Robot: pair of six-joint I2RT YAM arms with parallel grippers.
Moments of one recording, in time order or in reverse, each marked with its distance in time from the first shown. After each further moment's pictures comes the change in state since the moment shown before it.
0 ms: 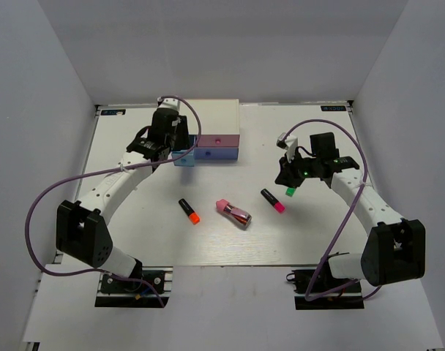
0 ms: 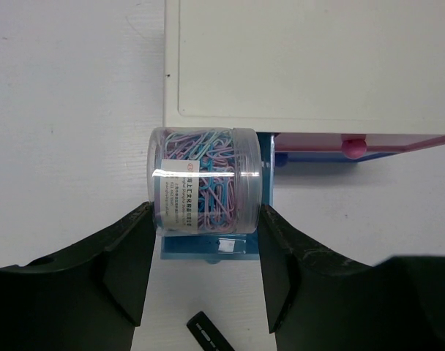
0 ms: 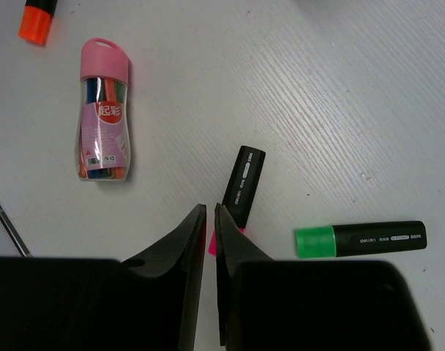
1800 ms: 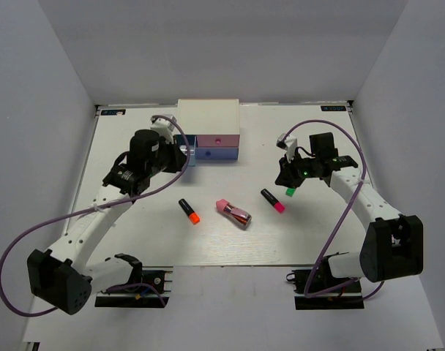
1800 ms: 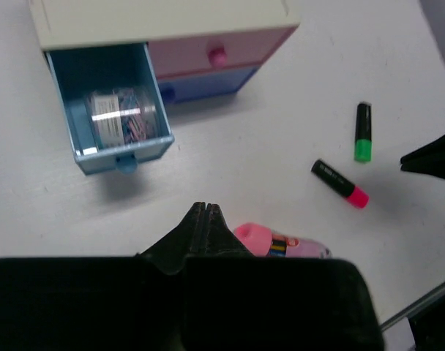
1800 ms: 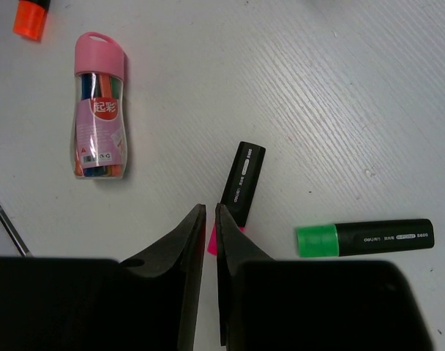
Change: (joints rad) left arm 0.002 -0.364 -0.229 0.029 0.362 -0.025; right arm -0.009 0.025 0.000 -0.001 -0.004 -0.003
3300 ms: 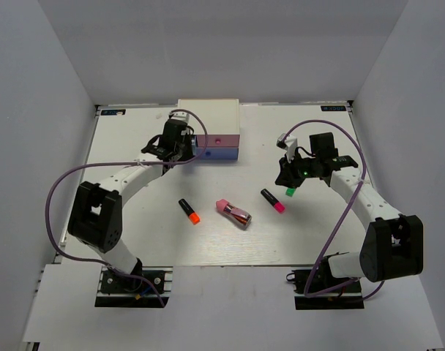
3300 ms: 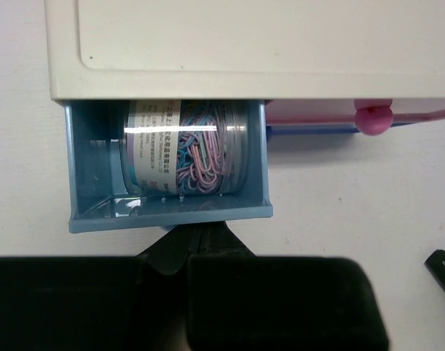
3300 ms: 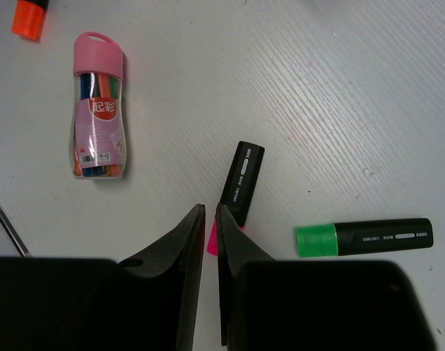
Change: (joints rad) left arm 0.003 0.488 0.101 0.143 -0.231 -0.045; right arm -0.001 0.003 0.000 0.000 0.002 0.000
